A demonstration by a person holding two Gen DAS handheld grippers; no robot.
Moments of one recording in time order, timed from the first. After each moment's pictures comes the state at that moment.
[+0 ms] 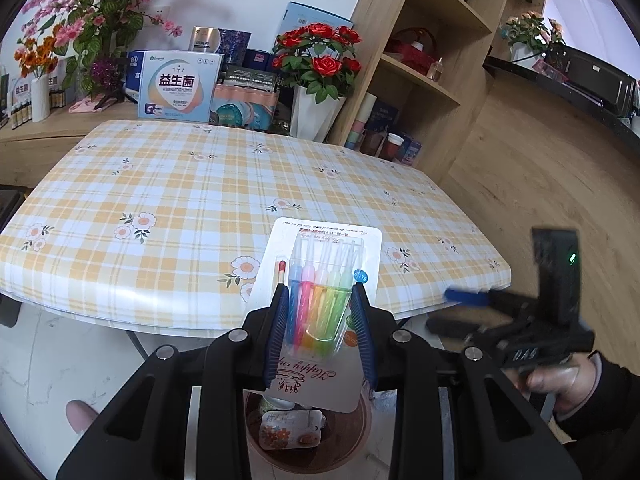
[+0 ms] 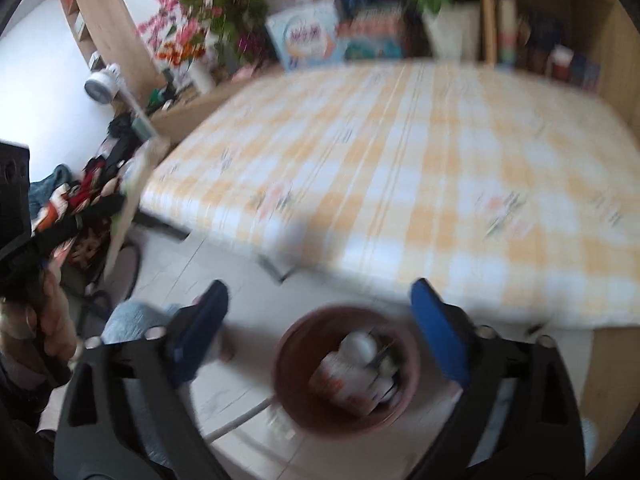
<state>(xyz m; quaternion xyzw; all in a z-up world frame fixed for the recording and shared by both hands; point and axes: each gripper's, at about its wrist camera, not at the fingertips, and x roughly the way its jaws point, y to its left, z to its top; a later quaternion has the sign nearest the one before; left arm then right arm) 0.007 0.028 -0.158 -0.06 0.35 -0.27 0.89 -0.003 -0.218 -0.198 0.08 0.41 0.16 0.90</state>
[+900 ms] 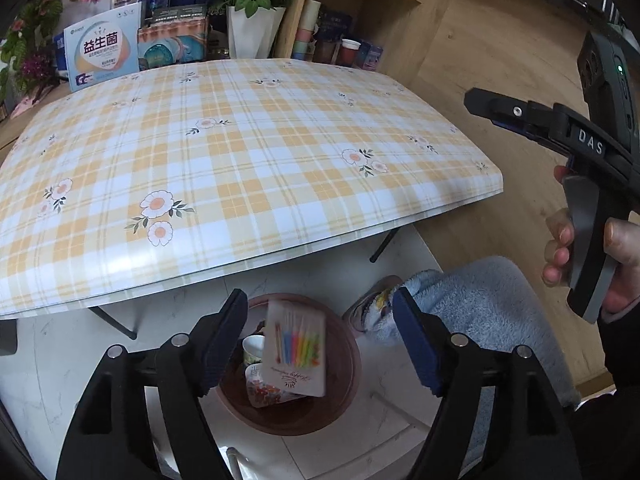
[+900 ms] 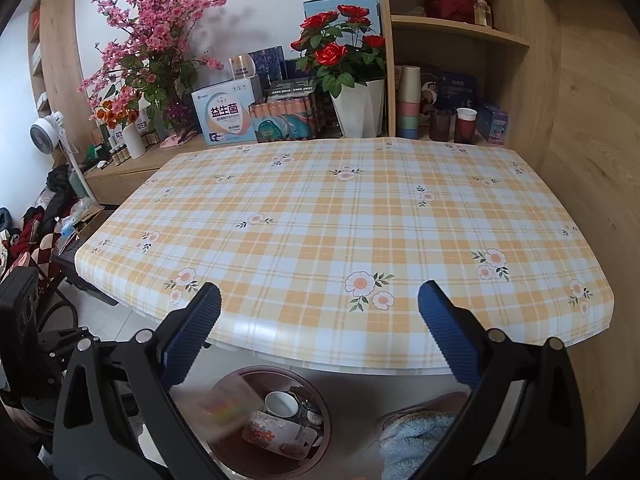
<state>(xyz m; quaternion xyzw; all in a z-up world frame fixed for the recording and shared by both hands) 0.006 -0.060 -0.215 0.04 0.45 -0.32 0.83 -0.006 -0.291 -0.155 0.06 0.33 0.02 0.94</state>
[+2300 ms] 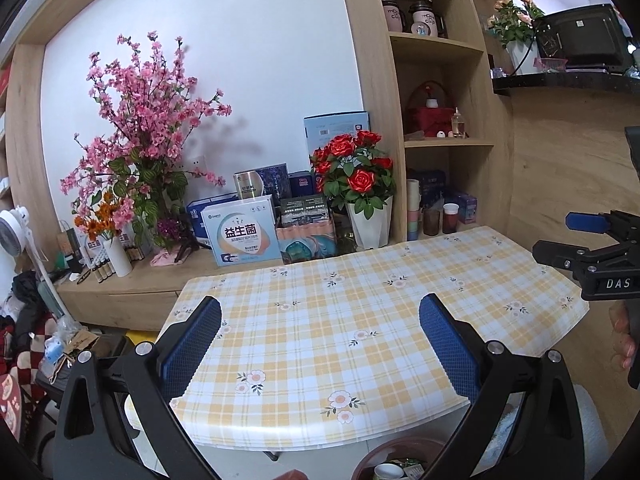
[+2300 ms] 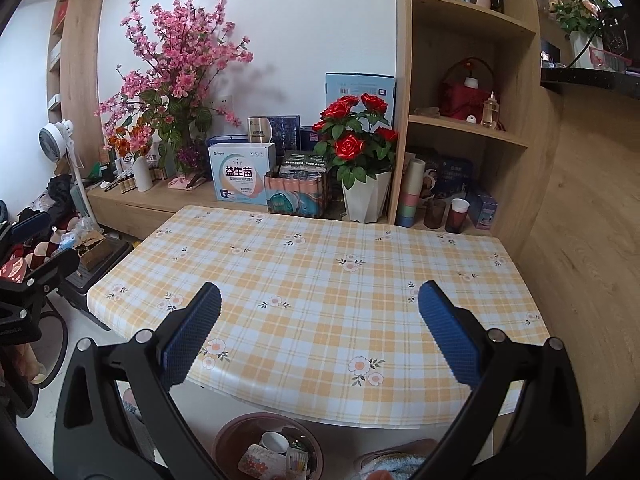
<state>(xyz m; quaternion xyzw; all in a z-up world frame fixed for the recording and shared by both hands) -0.005 -0.013 0.008 0.10 0.18 -0.14 0.97 -0.018 -0.247 -0.005 0.01 0.25 0.01 0.97</state>
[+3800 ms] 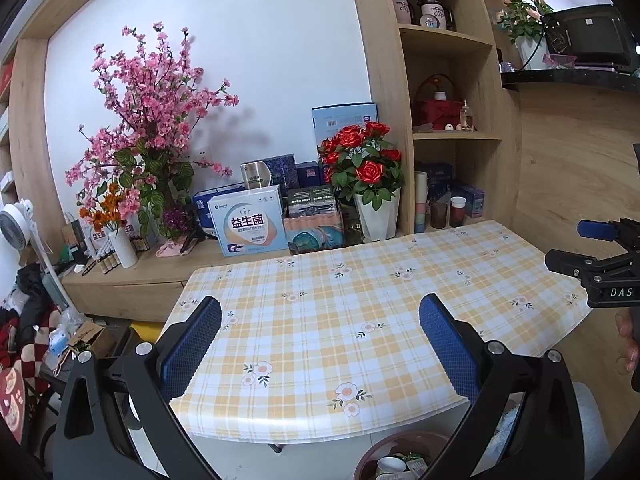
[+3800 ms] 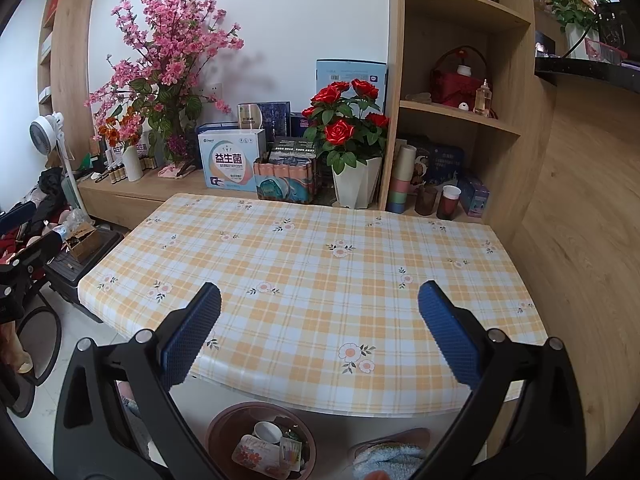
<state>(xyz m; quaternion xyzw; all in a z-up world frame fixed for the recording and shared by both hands) 0.000 -0.001 0.006 0.10 0.19 -0.12 0.97 -0.018 -0.250 -0.014 0.00 0.27 -0.01 0.96</state>
